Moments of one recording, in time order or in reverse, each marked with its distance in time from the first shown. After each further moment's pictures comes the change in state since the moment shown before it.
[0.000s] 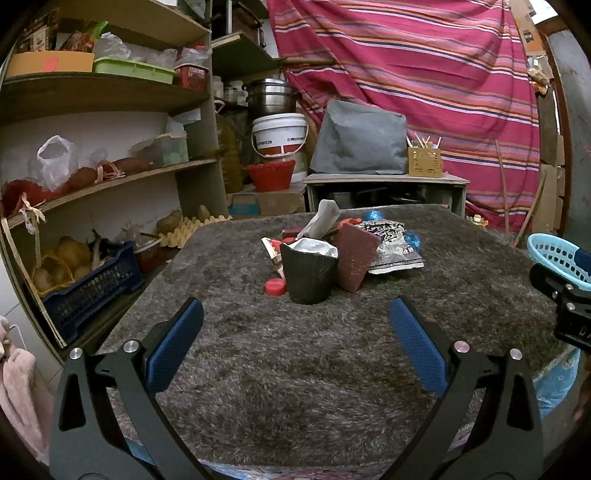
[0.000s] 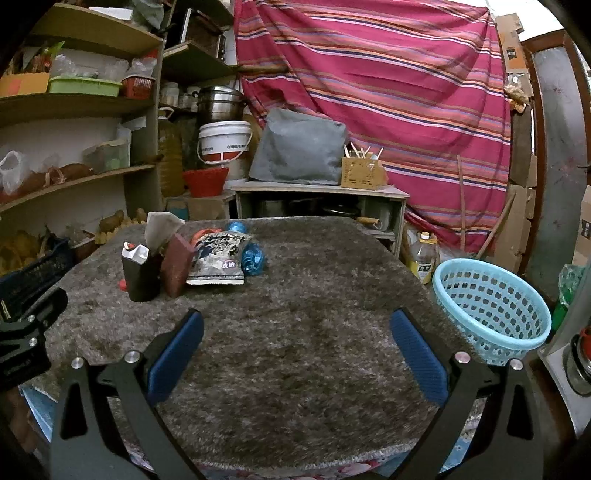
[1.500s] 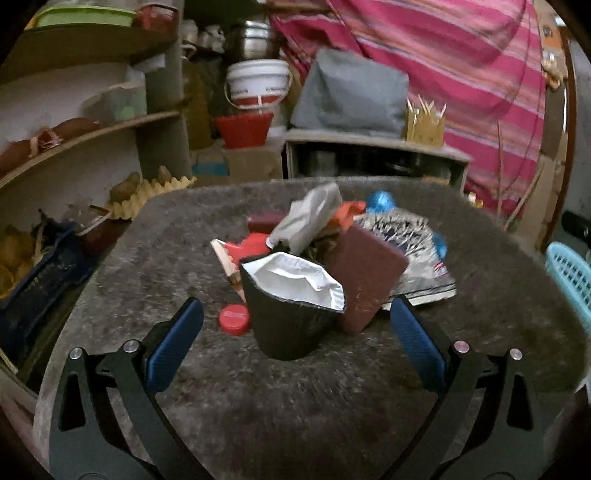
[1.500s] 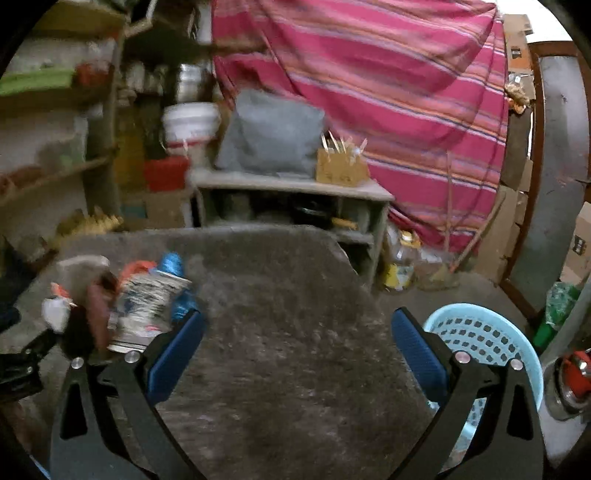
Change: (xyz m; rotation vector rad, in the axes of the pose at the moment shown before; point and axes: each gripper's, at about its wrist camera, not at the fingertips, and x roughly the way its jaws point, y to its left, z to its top) left arm 0.149 -0.007 0.049 -0.019 0.220 -0.103; right arm 0.116 -0.041 0.096 -0.021 0.096 -0.121
